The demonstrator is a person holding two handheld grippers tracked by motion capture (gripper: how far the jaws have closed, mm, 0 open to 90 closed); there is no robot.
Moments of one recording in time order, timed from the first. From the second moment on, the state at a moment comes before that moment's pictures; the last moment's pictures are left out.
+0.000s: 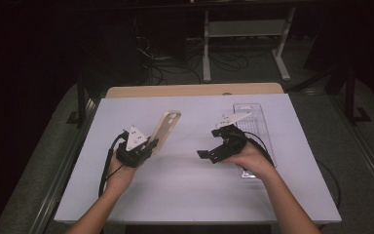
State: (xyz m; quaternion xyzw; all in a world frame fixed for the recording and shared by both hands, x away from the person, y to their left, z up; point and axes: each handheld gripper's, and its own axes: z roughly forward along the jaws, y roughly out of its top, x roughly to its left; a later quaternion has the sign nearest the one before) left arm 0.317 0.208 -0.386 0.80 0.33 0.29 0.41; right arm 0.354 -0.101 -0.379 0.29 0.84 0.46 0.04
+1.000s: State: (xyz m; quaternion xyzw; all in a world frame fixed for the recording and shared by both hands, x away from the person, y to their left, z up) left arm 0.317 0.209 -0.387 0.79 0.34 0.28 0.43; right arm 0.383 -0.069 -0.372 0.29 0.83 0.48 0.01
